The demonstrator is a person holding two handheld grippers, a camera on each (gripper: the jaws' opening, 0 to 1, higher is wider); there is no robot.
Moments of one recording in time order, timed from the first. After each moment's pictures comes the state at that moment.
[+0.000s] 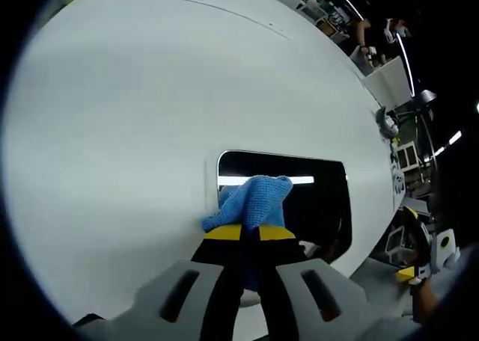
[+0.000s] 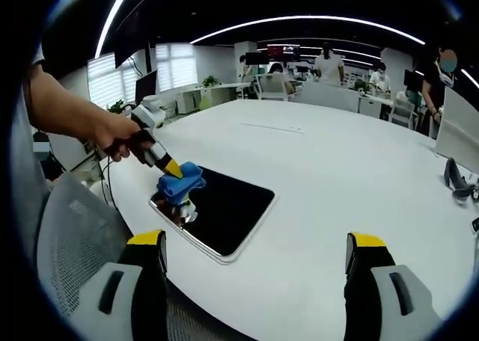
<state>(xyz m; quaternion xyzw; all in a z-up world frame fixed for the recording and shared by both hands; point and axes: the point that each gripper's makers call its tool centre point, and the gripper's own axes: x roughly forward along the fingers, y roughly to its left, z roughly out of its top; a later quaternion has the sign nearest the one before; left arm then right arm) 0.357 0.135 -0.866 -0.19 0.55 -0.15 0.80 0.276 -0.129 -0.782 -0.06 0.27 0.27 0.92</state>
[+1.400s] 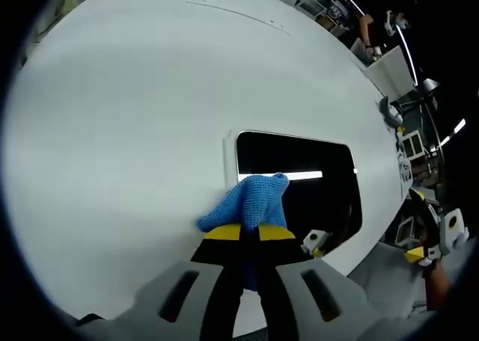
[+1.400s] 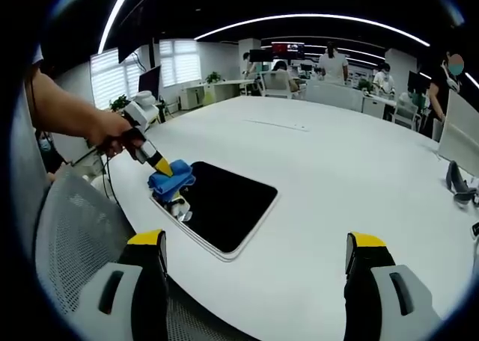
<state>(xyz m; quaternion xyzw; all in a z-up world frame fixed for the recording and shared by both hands) 0.329 0.147 -0.865 -0.16 0.56 -0.15 0.80 0.273 -0.126 -0.786 -0.08 0.28 0.28 0.92</state>
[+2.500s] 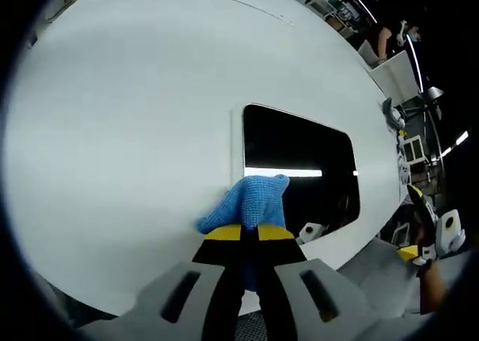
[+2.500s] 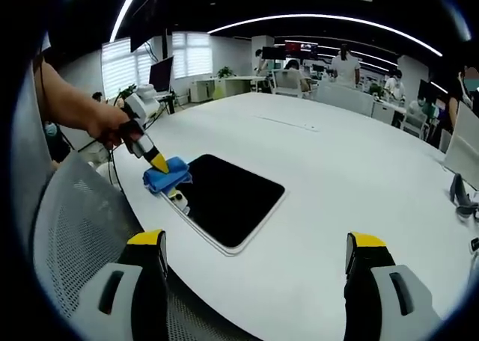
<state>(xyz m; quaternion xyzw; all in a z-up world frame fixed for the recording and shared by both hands) 0.303 0.149 -0.865 -0.18 0.57 -0.13 0.79 0.268 -0.121 -0.786 -0.10 0.28 0.30 0.91</state>
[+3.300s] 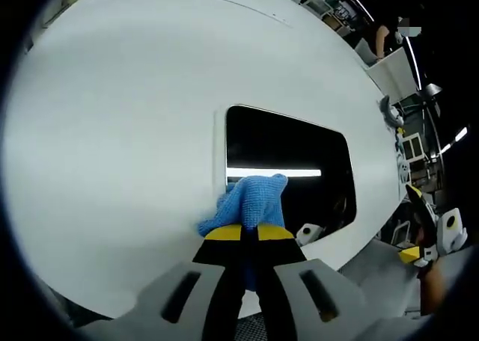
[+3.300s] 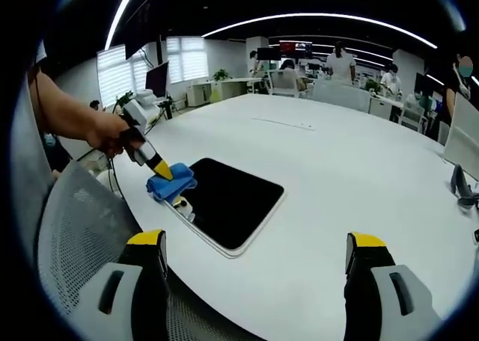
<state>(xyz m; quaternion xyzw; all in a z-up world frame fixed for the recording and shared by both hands) 0.308 0.130 -0.866 -0.17 0.57 -0.14 0.79 0.268 -0.122 -0.785 -0.08 0.28 0.29 0.91</state>
